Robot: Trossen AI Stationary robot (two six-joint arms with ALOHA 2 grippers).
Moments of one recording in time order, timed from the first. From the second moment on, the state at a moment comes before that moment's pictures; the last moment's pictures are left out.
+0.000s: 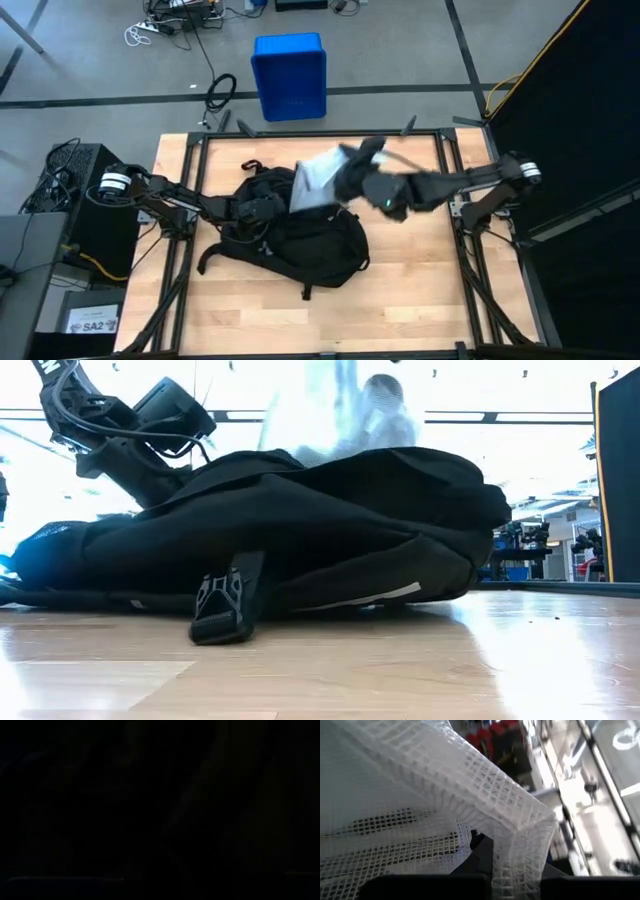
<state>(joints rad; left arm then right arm) -0.02 1.45 0.45 0.28 -0.34 -0.13 0.18 1.51 1.48 -0.28 1.19 -0.85</state>
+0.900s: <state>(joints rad) -0.02 1.45 0.44 0.29 -0.33 -0.14 0.18 1.44 1.14 -1.57 0.77 0.70</state>
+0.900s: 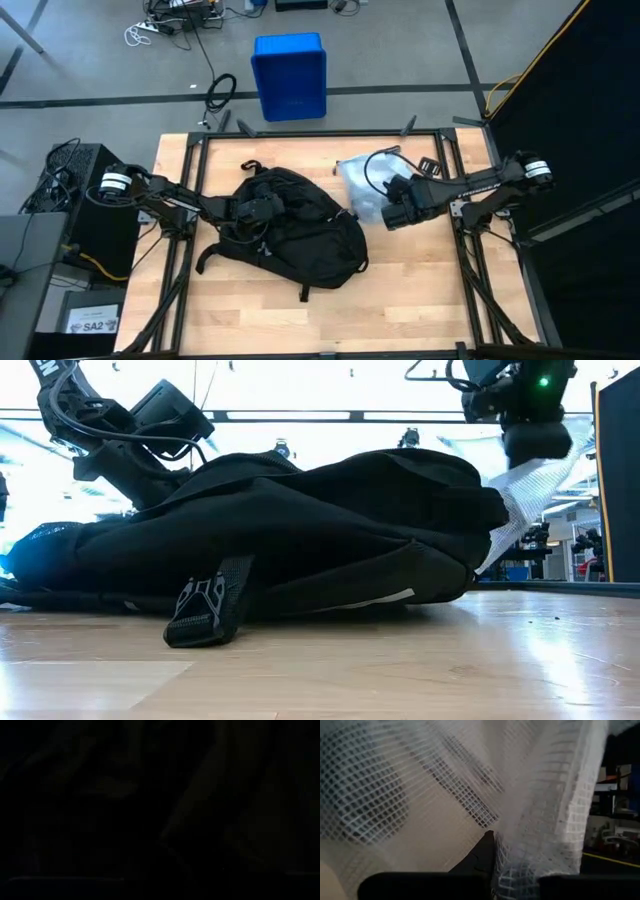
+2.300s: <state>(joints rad) -0.02 1.45 0.44 0.34 -0.33 -0.16 0.17 1.42 0.73 -0.76 0.22 0.48</state>
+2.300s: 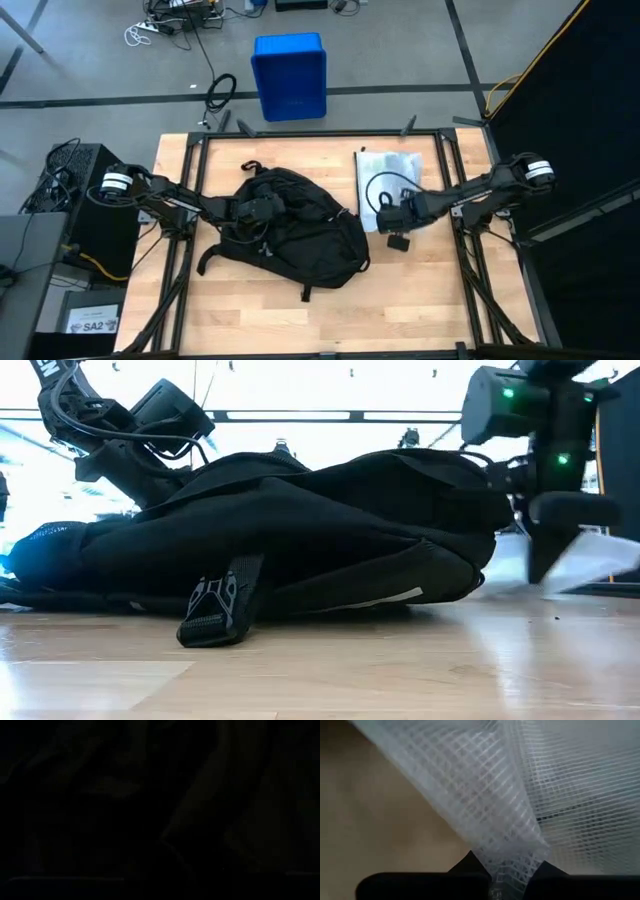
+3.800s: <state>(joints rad) -0.02 1.45 0.44 0.35 -0.33 -0.17 0.35 1.42 1.04 -0.26 0.08 0.14</state>
